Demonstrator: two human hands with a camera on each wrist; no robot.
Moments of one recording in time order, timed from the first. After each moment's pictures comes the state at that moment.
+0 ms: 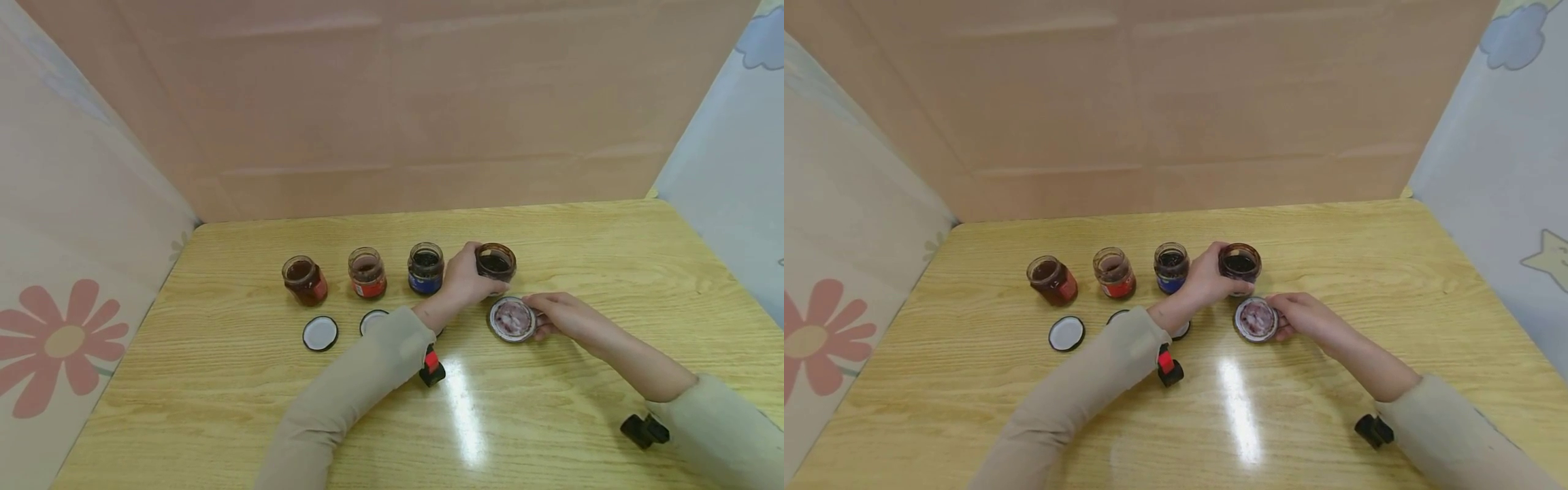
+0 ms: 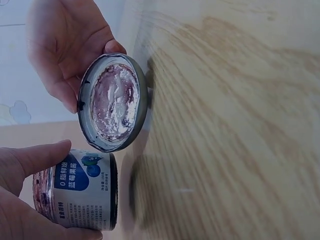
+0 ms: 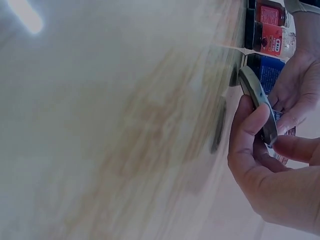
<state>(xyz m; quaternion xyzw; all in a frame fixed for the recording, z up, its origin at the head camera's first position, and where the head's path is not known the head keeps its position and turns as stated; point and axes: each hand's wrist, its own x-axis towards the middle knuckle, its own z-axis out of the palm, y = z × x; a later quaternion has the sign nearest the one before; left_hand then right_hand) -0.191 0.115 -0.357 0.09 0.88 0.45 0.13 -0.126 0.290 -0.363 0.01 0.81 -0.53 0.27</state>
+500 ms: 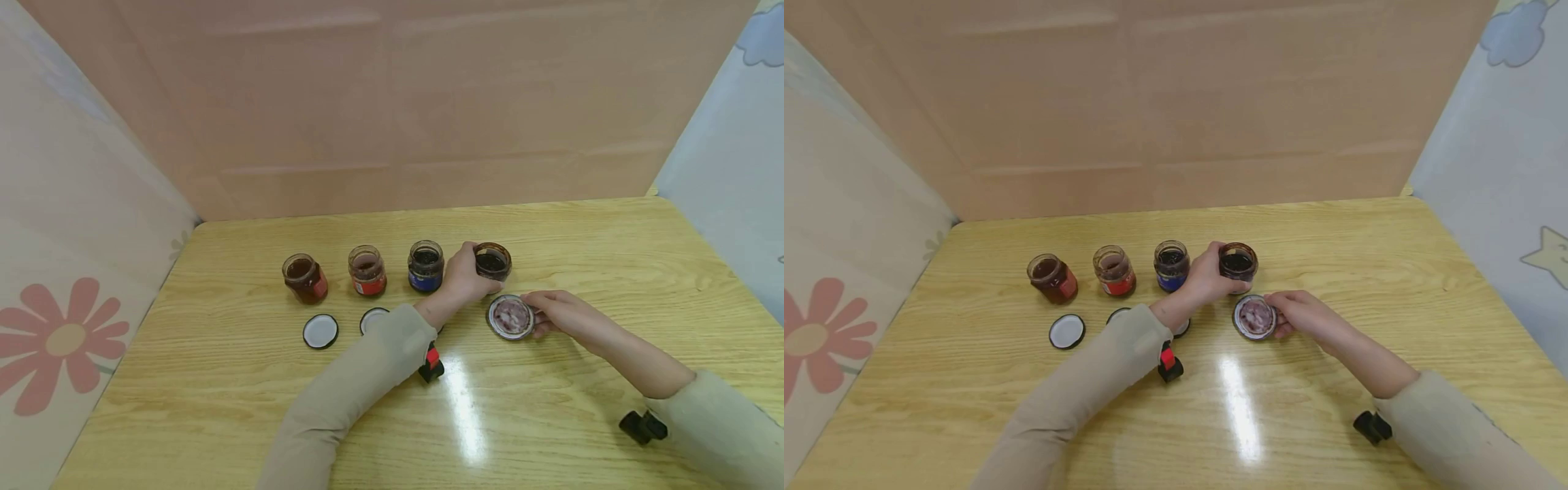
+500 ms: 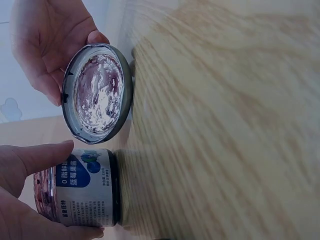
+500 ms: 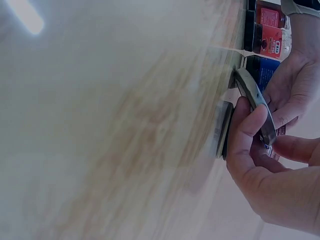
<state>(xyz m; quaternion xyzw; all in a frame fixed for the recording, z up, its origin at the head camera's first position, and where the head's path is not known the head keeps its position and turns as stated) -0.194 0.116 -0.363 0.09 0.89 0.44 0.13 -0.126 0.288 -0.364 0.02 0.81 -0.52 0.27</state>
